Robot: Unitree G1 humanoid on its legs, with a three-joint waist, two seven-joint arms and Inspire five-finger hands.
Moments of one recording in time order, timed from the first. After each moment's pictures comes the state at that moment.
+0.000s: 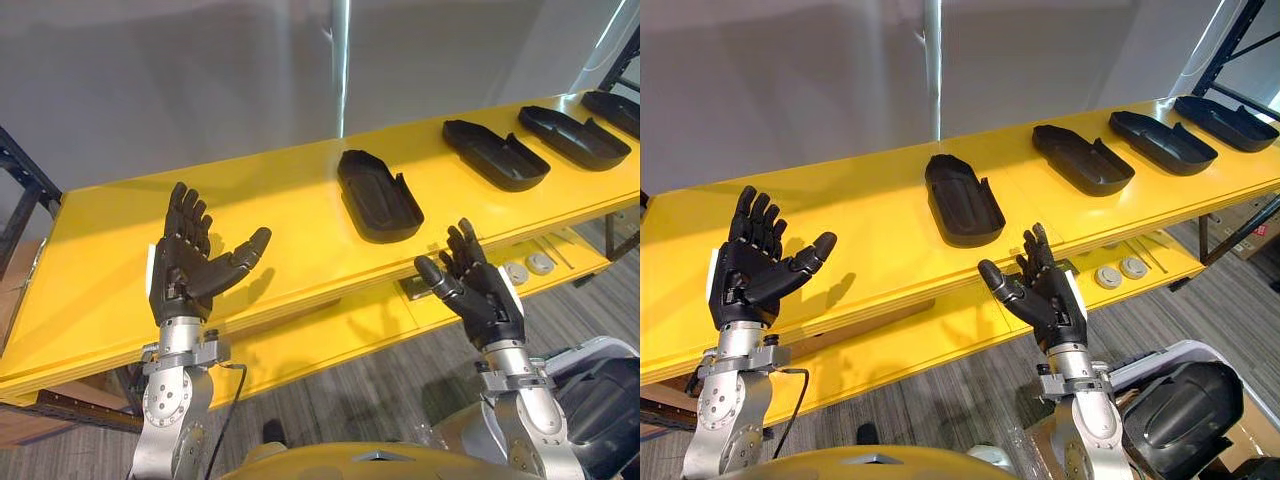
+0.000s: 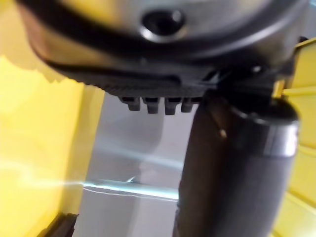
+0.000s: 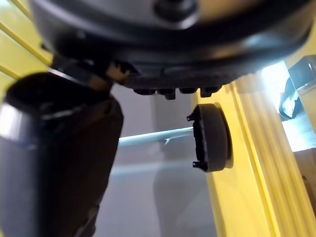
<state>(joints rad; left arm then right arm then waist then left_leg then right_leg) 0.36 0.20 -0.04 -0.37 -0.39 -0.28 0.20 0.41 -0.27 0.02 -0.21 0.40 -0.25 0.11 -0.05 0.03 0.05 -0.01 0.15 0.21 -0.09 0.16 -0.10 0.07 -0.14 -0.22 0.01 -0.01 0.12</state>
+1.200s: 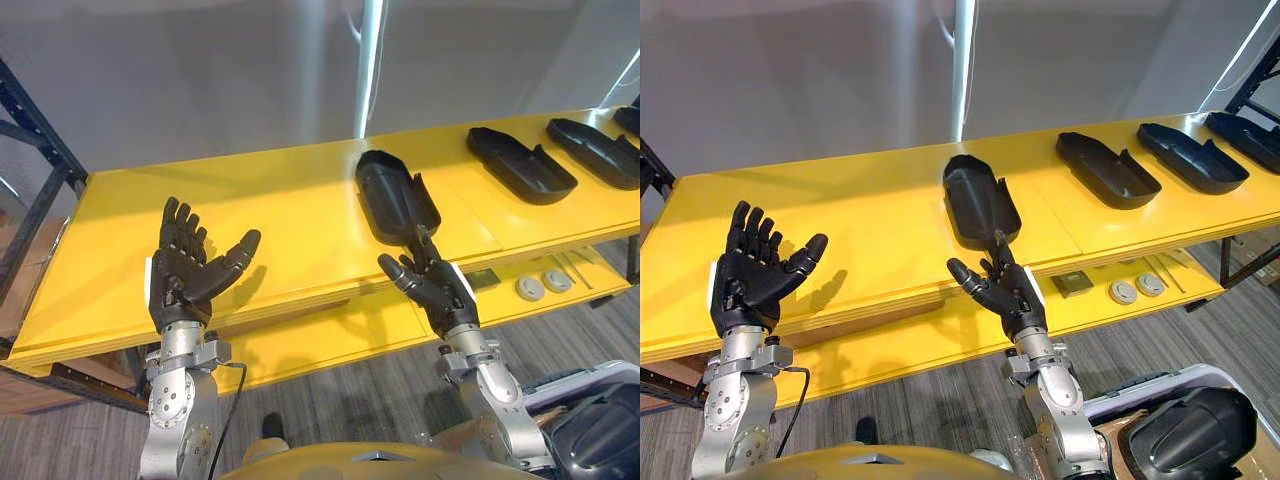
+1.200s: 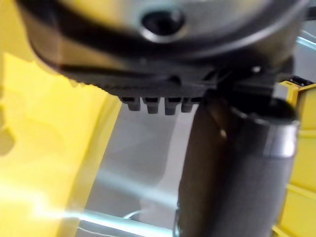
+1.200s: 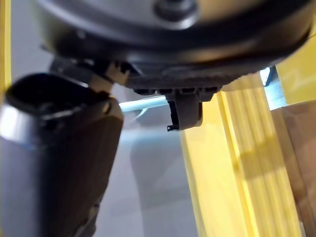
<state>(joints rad) 0.37 0.15 -0.03 -0.32 -0.42 -0.28 0.24 0.22 -0.27 0.14 -0.03 0.38 -0.20 0.06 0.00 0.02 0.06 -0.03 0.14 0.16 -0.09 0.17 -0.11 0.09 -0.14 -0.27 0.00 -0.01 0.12</state>
